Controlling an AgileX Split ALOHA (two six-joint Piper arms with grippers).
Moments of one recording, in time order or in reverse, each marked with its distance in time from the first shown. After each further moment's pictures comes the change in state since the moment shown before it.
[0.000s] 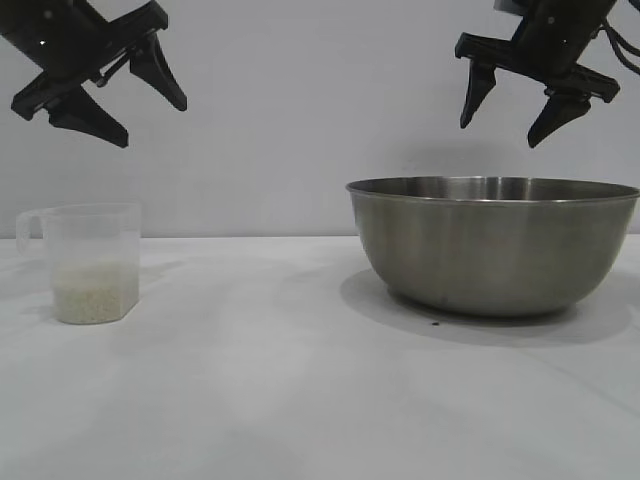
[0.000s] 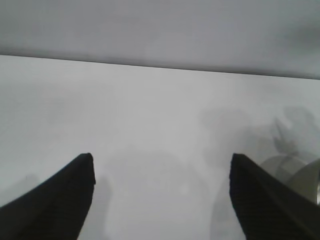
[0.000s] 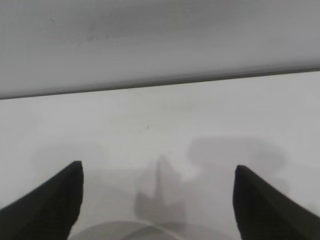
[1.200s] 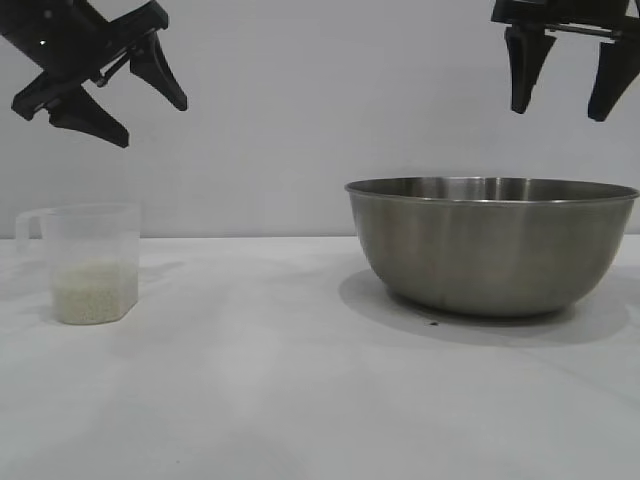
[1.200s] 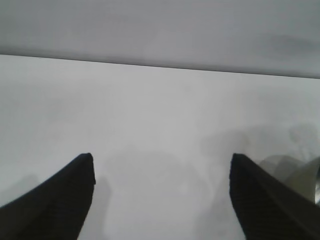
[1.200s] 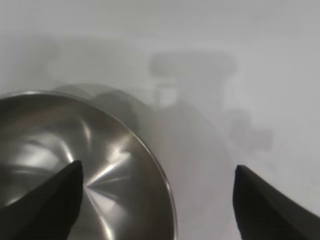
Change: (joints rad) left arm 0.000 0.000 0.000 0.000 0.002 0.000; right arm -0.002 -0.053 -0.136 -0.234 0.582 0.013
